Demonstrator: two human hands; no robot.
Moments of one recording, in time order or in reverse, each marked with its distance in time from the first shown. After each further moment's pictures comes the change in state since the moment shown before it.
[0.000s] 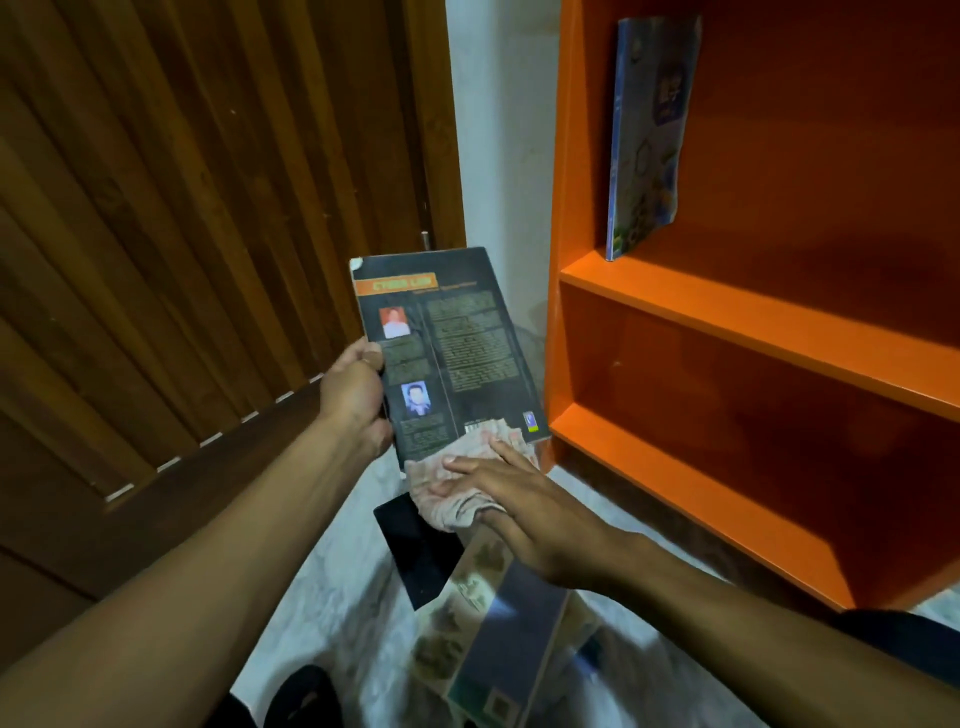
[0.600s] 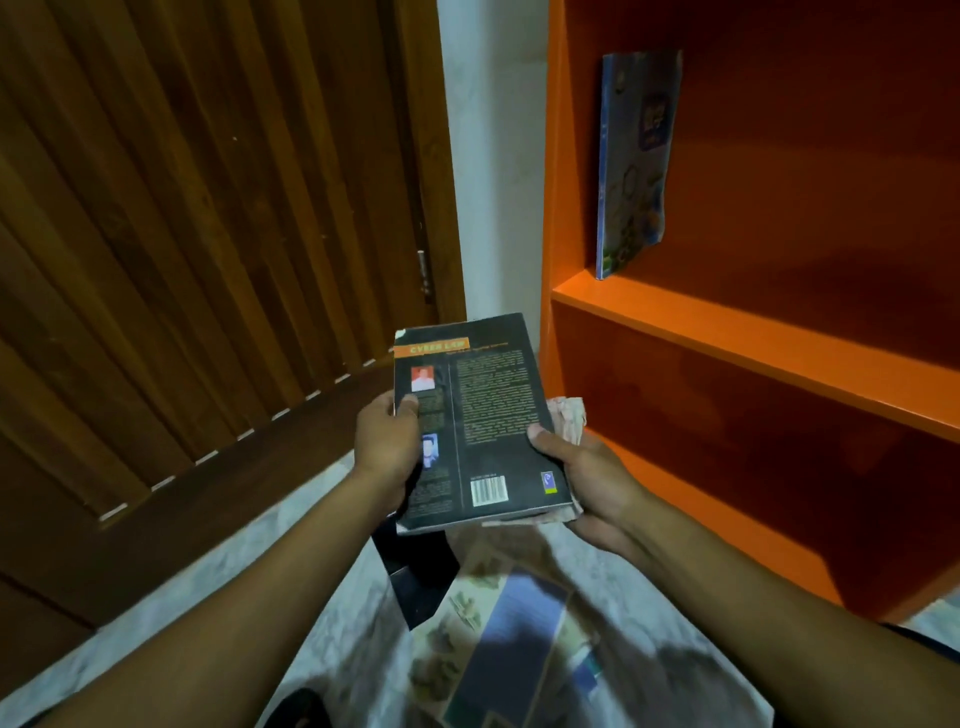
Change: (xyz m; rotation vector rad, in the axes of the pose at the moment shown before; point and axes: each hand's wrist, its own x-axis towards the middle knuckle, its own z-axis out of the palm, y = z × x) left_hand -0.010 -0.039 0.000 0.455 -0.073 0.135; right_hand 0.009 0.012 -0.039 1.370 0.488 0.805
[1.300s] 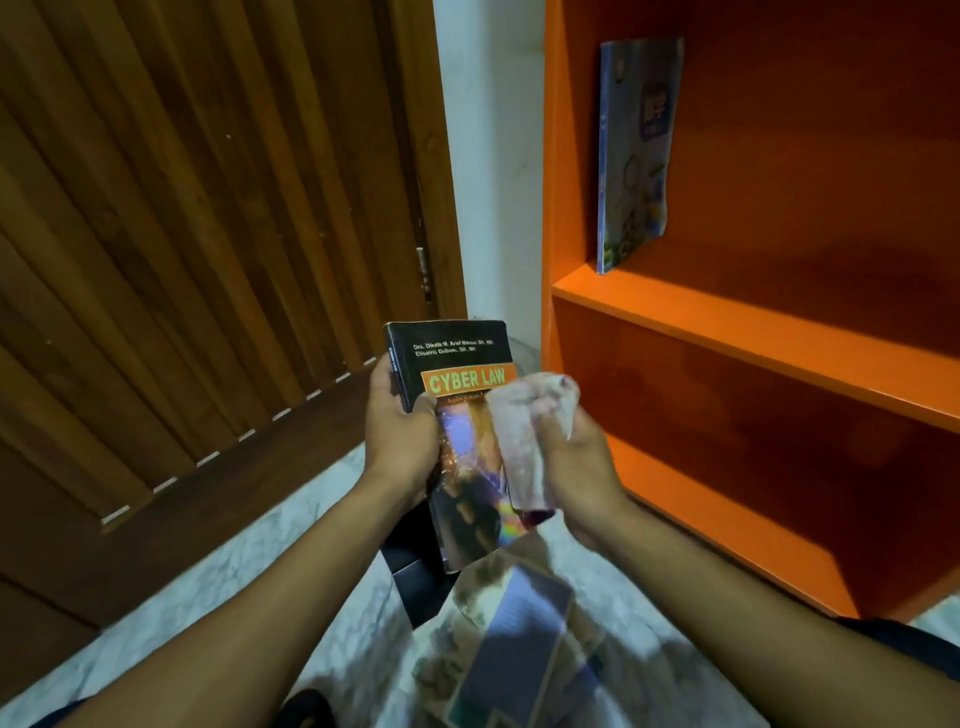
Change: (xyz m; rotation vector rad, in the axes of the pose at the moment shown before) left_hand -0.019 0.014 0.009 -0.127 -0.038 0.126; right_hand 0.014 0.013 0.009 -0.497 0.191 -0.441
